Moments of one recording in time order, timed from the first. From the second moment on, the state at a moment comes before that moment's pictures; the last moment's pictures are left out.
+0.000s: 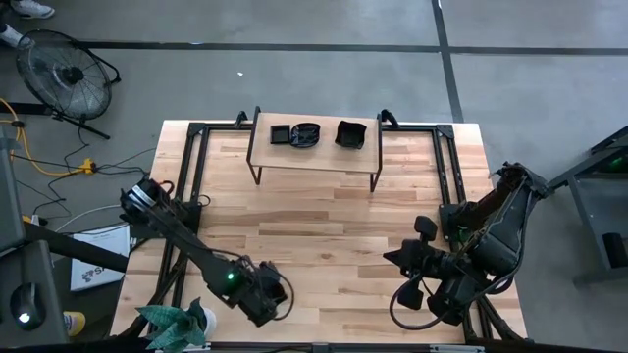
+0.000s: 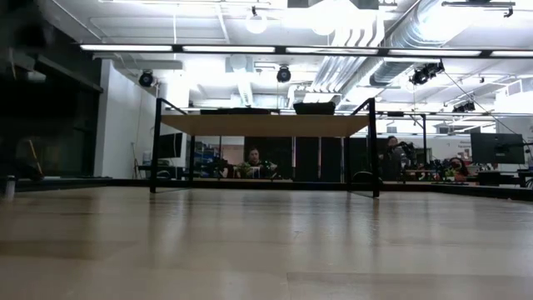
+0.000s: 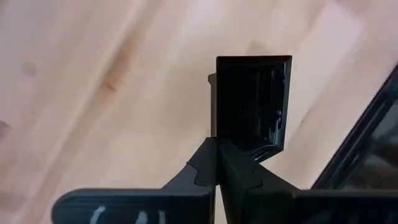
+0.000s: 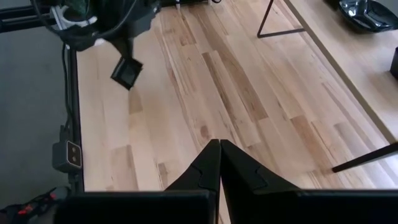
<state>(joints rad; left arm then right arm) -0.71 1.78 1.36 -0.90 -0.16 -1.26 0.85 1.55 1.72 -1.32 0.77 1.01</state>
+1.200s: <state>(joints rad) 0.38 1.35 1.54 -1.12 -0.34 -0.81 0.72 1.55 1.72 -1.32 0.78 0.98</state>
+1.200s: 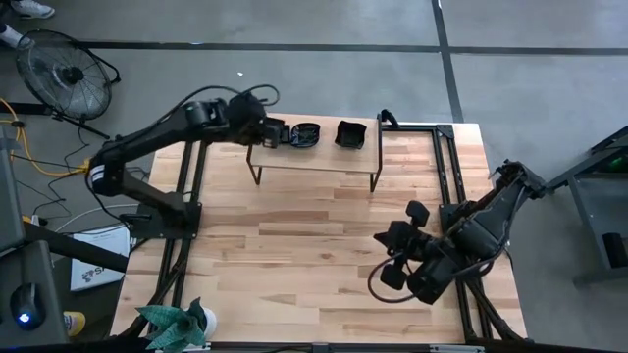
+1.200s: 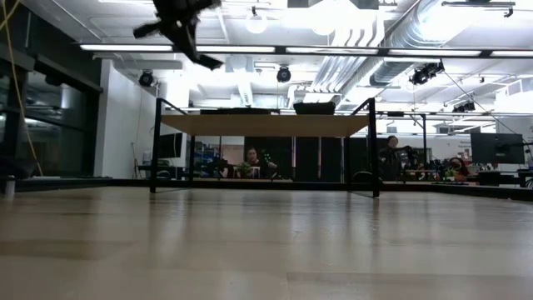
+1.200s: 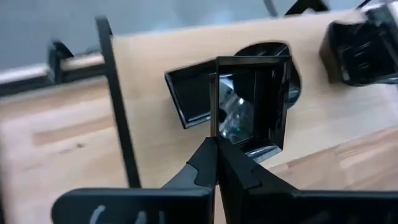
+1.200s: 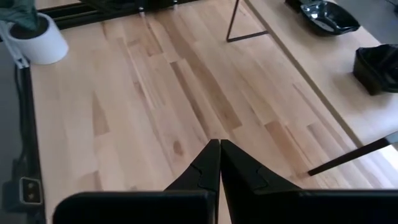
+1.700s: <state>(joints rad) 0.66 1.46 1.49 -0.99 0.01 -0.73 0.68 1.55 1.72 -1.32 0.78 0.96</state>
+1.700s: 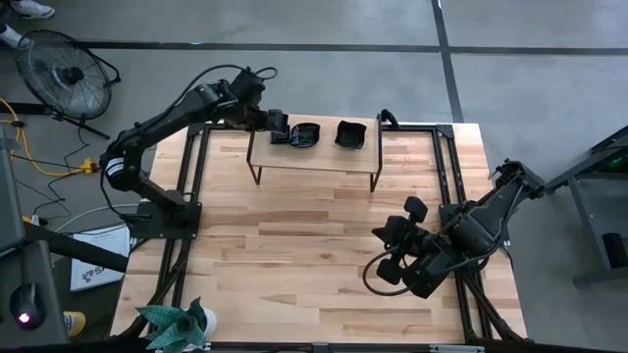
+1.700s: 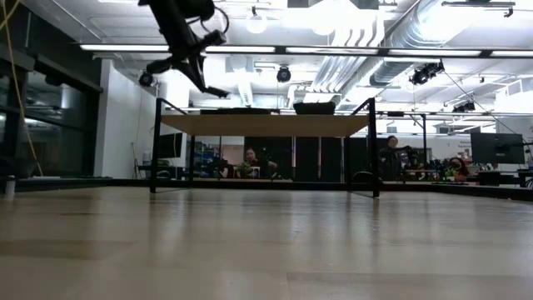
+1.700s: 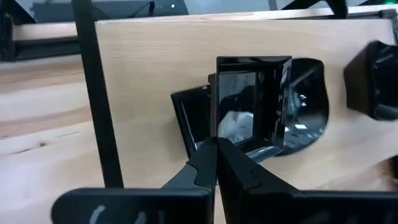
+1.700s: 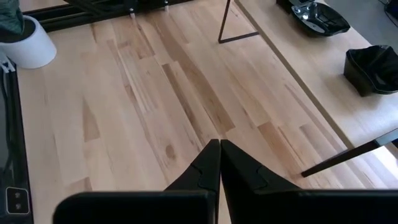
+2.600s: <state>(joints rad) 0.70 1.52 1.49 -1.01 0.10 -0.84 0.68 1.55 1.72 -1.33 0.78 0.96</state>
